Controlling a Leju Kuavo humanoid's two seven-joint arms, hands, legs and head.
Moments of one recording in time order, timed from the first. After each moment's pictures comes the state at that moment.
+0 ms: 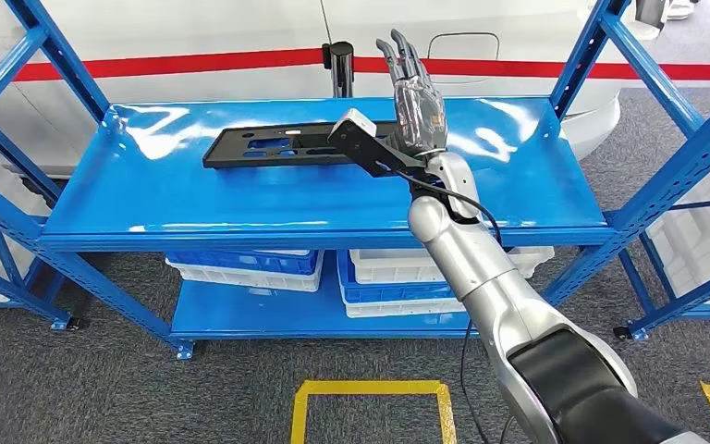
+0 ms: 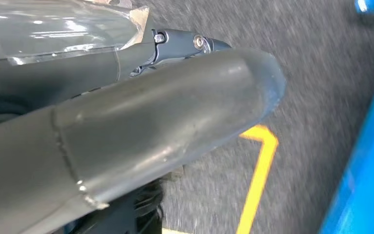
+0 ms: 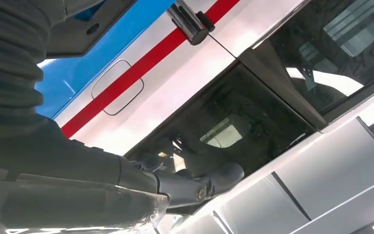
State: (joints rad) left arm -0.13 -0.09 0.63 -0.27 -0.46 -0.16 -0.46; right arm -0.84 0.01 0.38 -0.93 0.77 -0.43 -0.12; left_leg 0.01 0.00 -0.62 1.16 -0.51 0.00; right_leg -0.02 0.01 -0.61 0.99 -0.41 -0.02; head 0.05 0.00
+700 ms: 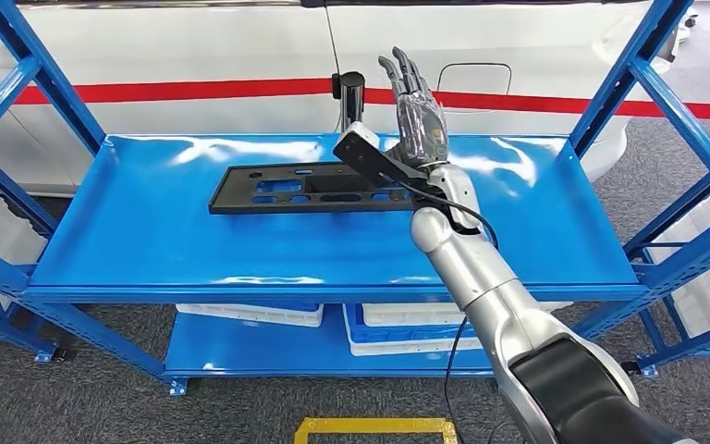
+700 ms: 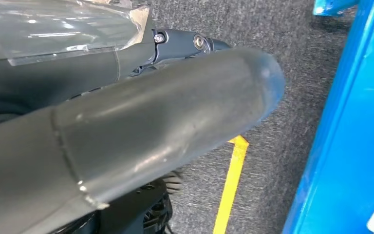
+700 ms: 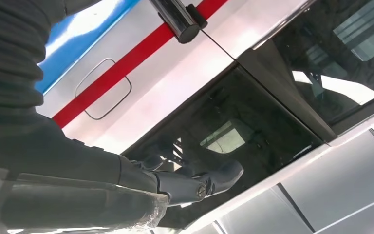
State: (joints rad) left arm -0.12 -0.09 0.63 -0.27 -0.47 -0.17 -0.45; right arm -0.81 -0.01 0.38 -0.93 0.76 -0.43 -0.12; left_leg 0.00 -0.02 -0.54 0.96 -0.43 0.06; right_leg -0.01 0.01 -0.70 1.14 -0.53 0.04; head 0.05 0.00
